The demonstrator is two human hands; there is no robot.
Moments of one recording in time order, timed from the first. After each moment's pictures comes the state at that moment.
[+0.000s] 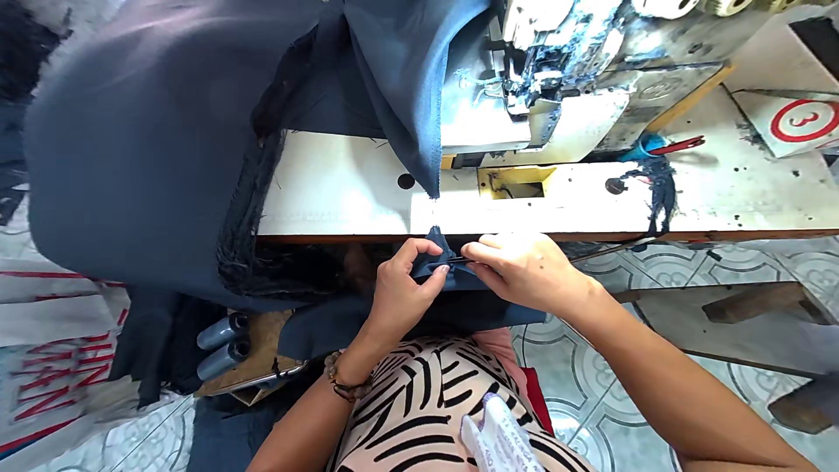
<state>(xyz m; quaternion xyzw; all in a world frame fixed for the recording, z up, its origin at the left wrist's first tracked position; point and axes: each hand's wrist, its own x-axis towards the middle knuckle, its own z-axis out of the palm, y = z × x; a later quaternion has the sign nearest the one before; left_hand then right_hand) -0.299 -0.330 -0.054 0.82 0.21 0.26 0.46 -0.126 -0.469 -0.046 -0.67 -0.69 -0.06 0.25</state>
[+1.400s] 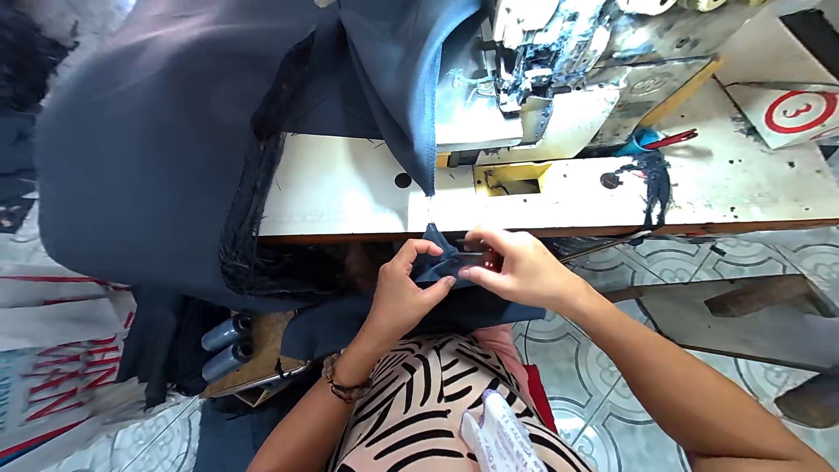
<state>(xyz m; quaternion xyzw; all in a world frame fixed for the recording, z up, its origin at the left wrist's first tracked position) -0.304 -0.333 -0.053 0.81 0.19 0.23 0.51 -0.136 -0.474 -0.041 -0.72 -0.57 0.13 0.39</state>
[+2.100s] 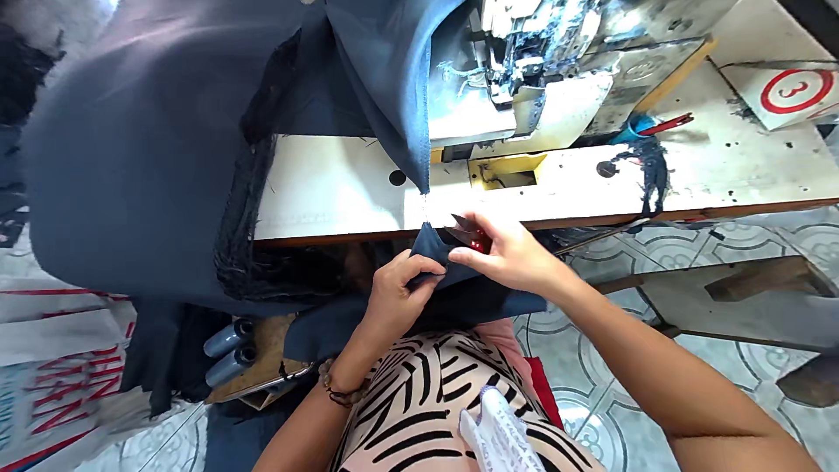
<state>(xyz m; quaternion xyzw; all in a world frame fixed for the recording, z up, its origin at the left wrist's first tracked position) -0.313 -0.324 -0.066 0.84 0.08 0.27 0.46 -0.139 -0.461 -0.040 -0.72 -0.49 0.21 0.44</state>
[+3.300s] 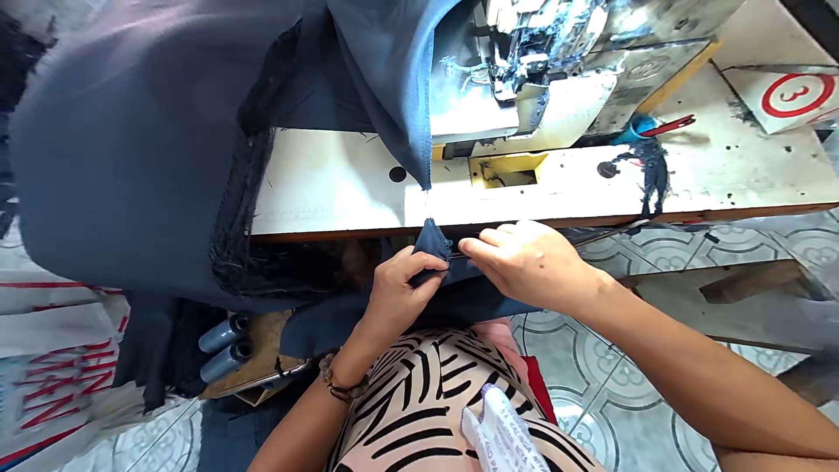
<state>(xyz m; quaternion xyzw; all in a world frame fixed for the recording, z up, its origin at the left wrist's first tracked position) -0.308 -0.328 -0.063 0.85 0.09 0.28 0.43 -0.135 -0.481 -0.032 -0.69 -0.70 -0.06 0.19</state>
